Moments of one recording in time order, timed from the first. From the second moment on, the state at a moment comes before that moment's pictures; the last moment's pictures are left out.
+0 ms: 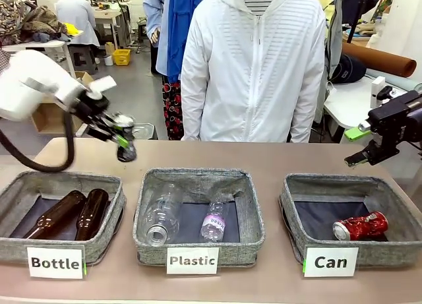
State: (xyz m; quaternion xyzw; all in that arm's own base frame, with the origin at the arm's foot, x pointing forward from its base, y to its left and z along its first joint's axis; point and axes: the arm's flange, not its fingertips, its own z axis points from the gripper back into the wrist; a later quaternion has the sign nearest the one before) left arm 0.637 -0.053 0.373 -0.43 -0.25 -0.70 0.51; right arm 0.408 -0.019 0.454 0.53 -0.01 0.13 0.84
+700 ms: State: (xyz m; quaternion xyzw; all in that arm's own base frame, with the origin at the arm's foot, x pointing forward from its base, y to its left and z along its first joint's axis) left arm 0.421 0.014 0.445 -0.35 -0.32 -0.66 0.57; right arm 0.408 -0.019 0.455 0.53 -0.01 0.13 0.84
